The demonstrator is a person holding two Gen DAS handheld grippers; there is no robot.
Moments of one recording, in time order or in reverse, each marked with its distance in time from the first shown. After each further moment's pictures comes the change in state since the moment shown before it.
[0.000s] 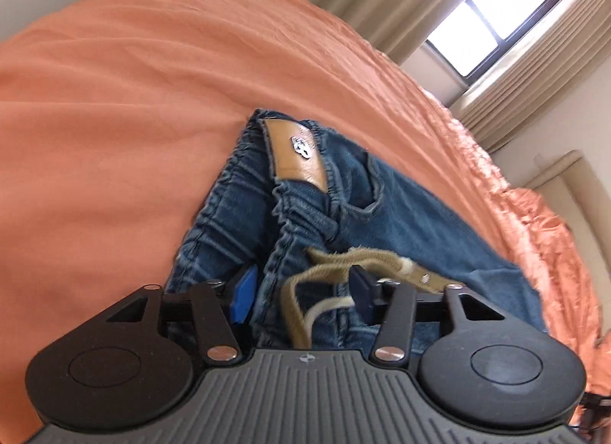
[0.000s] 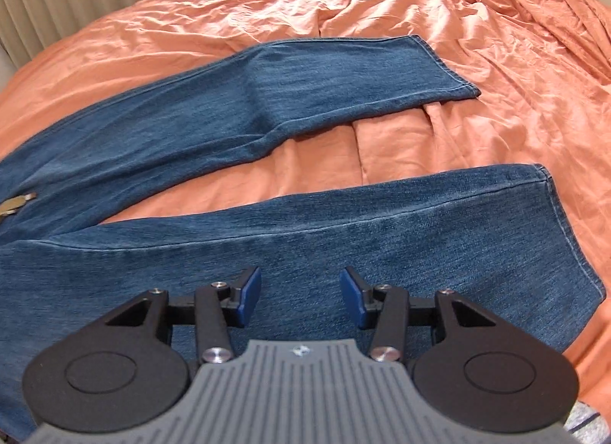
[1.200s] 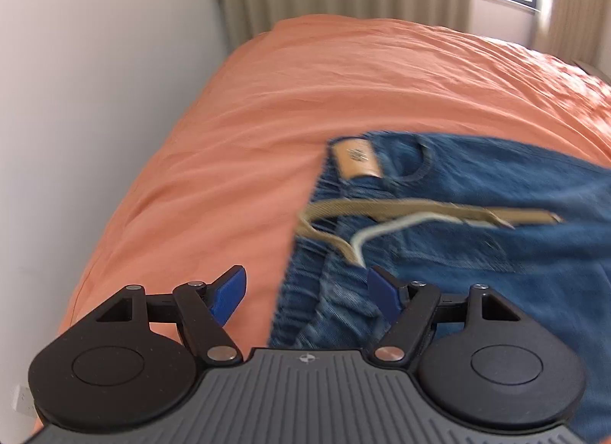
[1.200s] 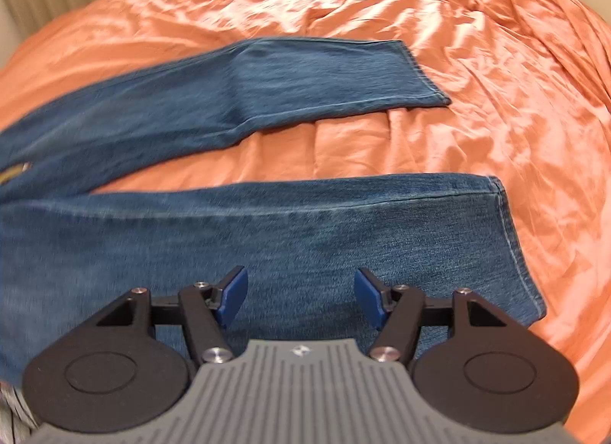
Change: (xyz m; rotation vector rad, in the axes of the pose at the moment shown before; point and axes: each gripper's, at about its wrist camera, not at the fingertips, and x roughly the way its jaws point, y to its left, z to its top) left arm -0.096 -0.127 -0.052 0.402 -0.031 0.625; right arm -0.051 -0.036 0.003 -0.164 0.077 0.009
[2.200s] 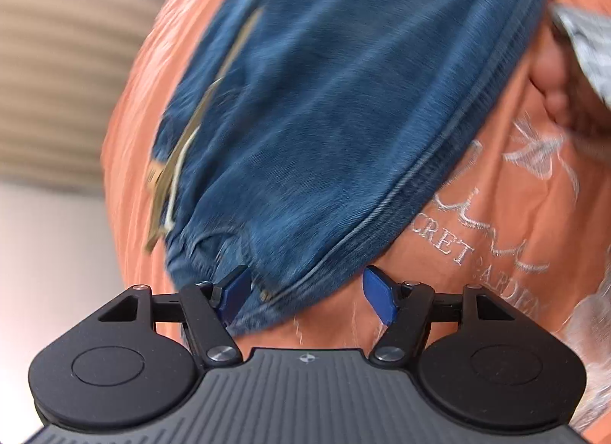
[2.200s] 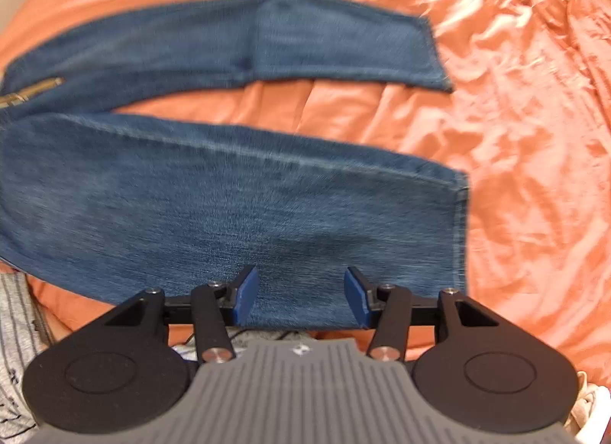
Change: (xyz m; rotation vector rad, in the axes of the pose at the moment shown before) left arm -0.011 -0.158 -0.172 1.148 0.050 0.127; right arm -0.086 -0.067 0.022 -0.136 0.164 0.073
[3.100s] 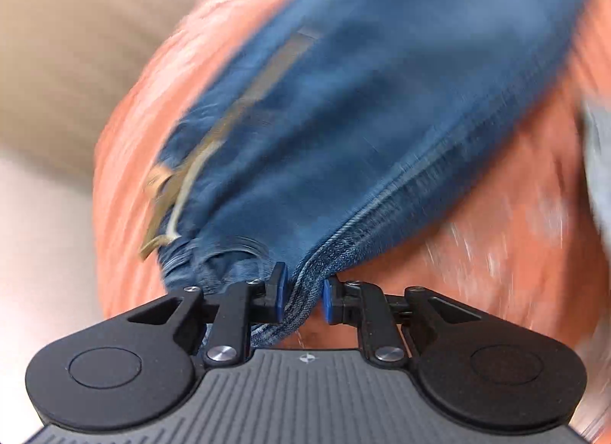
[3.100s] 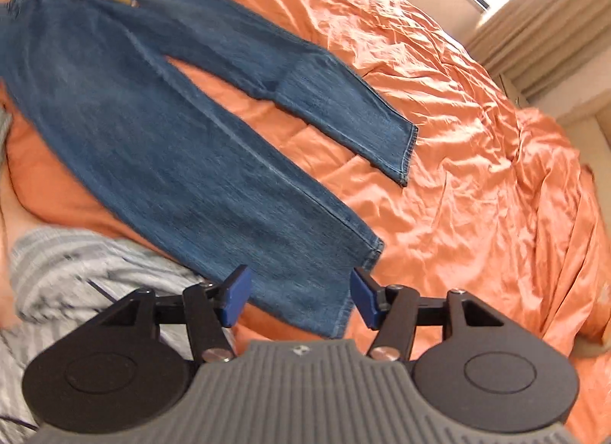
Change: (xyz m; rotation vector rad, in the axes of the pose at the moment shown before) left arm -0.006 0.065 0.002 -0.333 -0.133 -0.102; right arm -0.024 -0.005 -0.066 -0.592 -0.149 -0.237
